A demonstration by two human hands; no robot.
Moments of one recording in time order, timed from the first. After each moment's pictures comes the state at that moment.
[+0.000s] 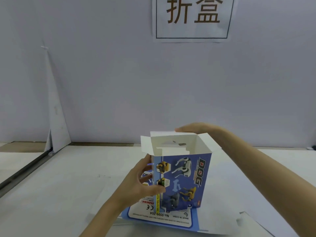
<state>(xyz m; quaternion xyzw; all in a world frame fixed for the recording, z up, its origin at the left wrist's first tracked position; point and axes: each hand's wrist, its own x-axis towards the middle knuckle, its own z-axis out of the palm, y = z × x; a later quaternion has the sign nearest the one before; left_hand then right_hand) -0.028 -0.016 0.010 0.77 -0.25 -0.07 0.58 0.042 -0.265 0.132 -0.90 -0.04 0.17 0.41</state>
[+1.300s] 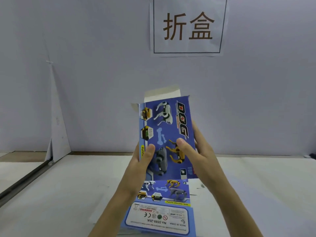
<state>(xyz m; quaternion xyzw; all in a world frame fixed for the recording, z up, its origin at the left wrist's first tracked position) -0.043 -0.042 0.070 0.63 -0.23 0.04 0.74 -0.096 -0.201 0.111 -0.72 -0.17 -0.23 0.64</state>
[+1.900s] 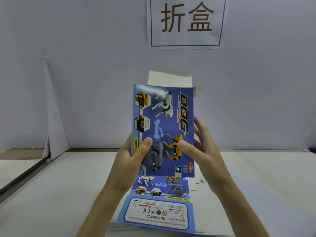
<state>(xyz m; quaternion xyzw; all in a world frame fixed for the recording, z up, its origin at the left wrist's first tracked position) -0.051 -0.028 0.088 0.63 -0.27 0.11 0.72 -0.100 -0.210 0.105 -0.65 -0.16 -0.21 0.71</state>
